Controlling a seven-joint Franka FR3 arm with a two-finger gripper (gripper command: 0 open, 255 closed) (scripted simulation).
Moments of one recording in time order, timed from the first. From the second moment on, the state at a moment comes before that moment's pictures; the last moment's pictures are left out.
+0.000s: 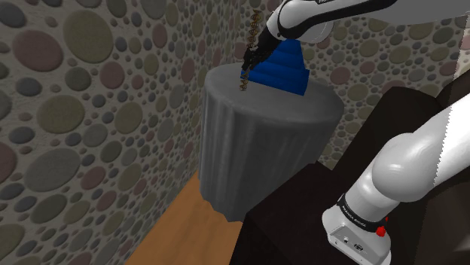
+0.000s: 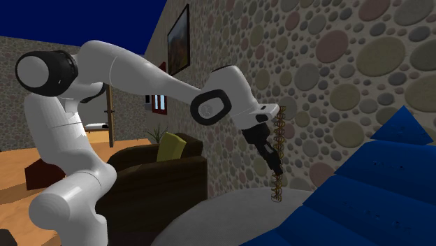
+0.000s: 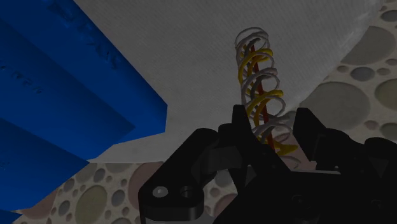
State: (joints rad) arm 0.04 -0.27 -0.04 -2.26 0.14 2.50 -0.14
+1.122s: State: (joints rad) arm 0.03 -0.29 -0.03 -2.09 0.11 2.31 -0.11
